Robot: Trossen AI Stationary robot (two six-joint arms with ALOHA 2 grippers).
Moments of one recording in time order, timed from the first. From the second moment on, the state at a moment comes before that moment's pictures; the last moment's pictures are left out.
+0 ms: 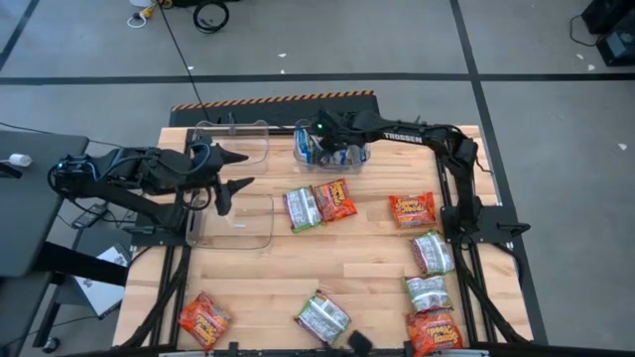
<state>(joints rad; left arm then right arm) -0.19 0.97 1.33 -0.79 -0.56 -0.20 -0.43 1.99 1.71 -0.71 0.19 0.22</state>
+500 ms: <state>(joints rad) -0.19 0.97 1.33 -0.81 -0.55 -0.26 -0.46 2.10 1.70 -0.67 0.38 0.06</state>
